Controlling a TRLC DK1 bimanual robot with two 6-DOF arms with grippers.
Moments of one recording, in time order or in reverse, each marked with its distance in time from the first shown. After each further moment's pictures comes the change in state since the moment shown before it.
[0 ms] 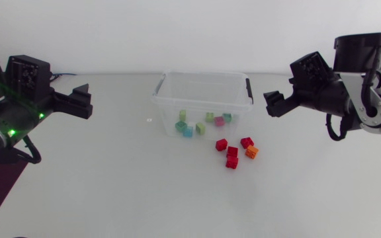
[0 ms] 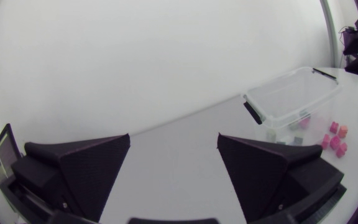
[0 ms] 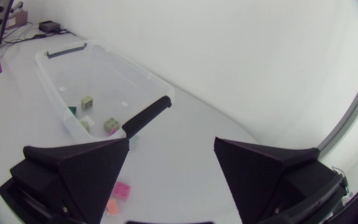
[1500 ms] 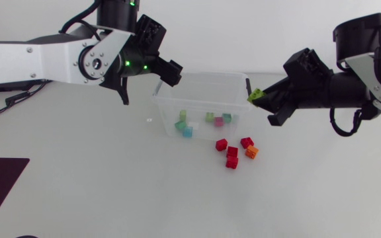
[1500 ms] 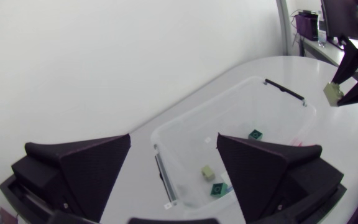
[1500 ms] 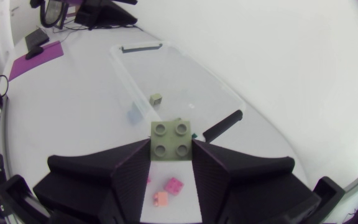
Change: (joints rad) left arm -0.277 0.687 0.692 -0.196 0.094 -0.007; right arm 0.019 -0.011 0.140 -0.340 -0.345 -0.134
